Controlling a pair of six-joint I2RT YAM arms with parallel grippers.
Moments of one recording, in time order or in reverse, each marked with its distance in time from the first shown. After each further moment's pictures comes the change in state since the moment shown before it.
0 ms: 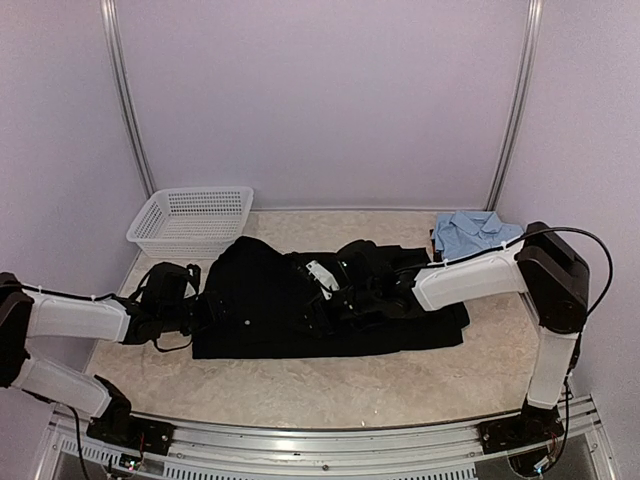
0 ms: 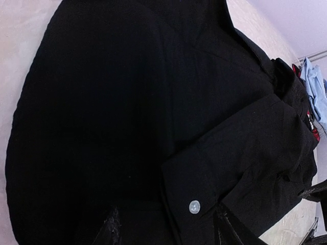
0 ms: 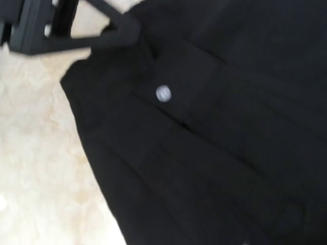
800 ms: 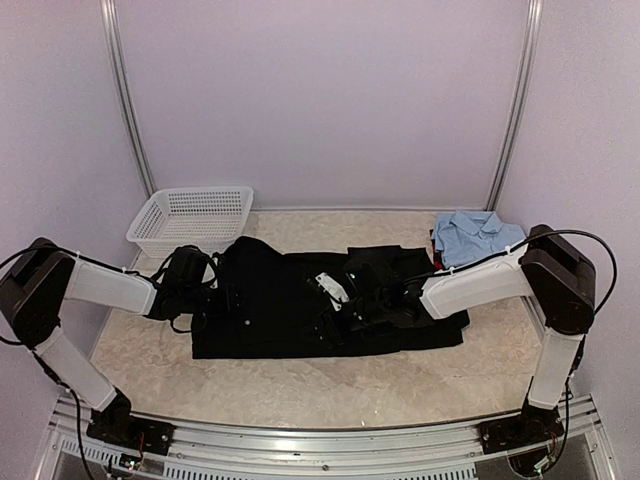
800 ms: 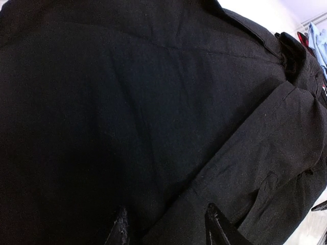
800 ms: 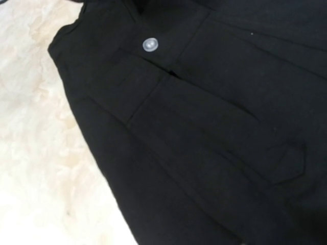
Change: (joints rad) left arm 0.040 0.285 0.211 0.005 0.084 0.236; right arm -0.006 -0.036 -0.109 0.014 0.013 0.027
